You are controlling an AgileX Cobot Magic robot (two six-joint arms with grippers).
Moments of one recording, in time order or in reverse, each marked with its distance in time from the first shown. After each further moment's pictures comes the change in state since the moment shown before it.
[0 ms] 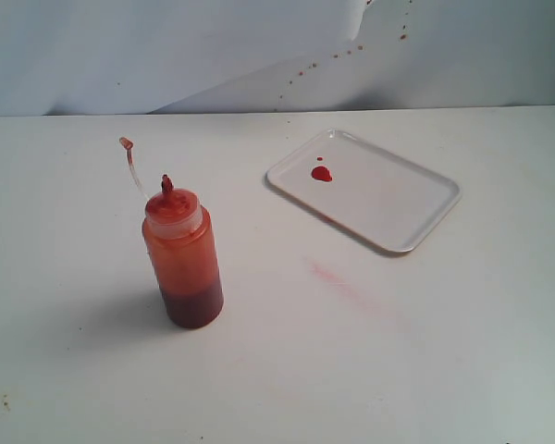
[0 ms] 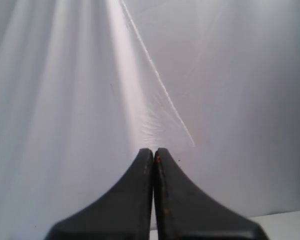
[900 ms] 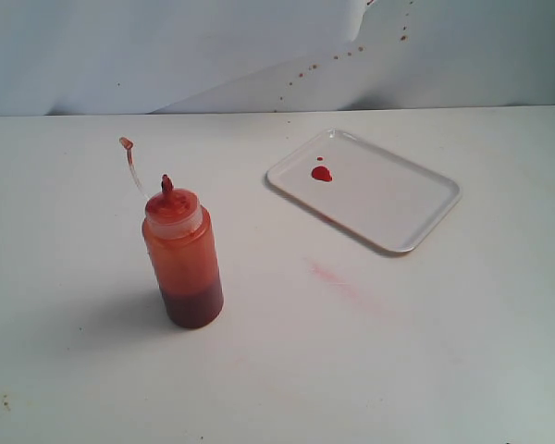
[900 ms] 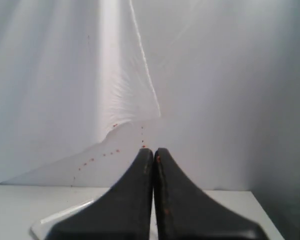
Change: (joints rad) left arm 0.000 0.000 0.000 0.000 0.000 0.000; right arm 0.000 -0.106 0.090 1.317 0.153 -1.559
